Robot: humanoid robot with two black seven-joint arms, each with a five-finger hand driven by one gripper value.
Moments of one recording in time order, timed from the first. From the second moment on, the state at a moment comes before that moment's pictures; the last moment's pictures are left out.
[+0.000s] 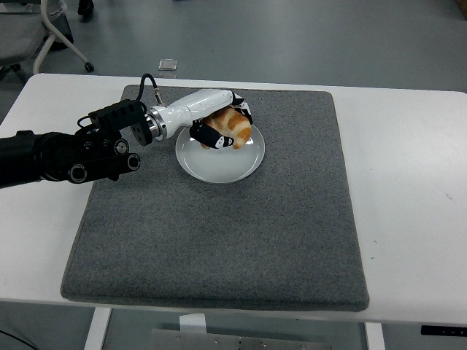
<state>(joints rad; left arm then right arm) -1.20 0.38 0.19 -0.98 0.94 0.35 -0.36 0.09 0.00 -0.15 0.14 0.04 -0.03 -0.06</state>
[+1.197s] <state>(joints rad) -1.09 0.28 0.18 -0.80 0.91 0.35 -0.37 0.09 0.00 -0.15 0.14 0.04 -0.03 -0.06</state>
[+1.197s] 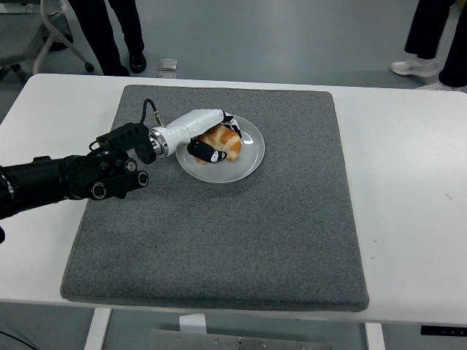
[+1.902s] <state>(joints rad) -1.08 0.28 0.18 -0.80 0.91 0.40 -0.37 0.09 0.00 -0.15 0.14 0.04 -0.03 -0.06</state>
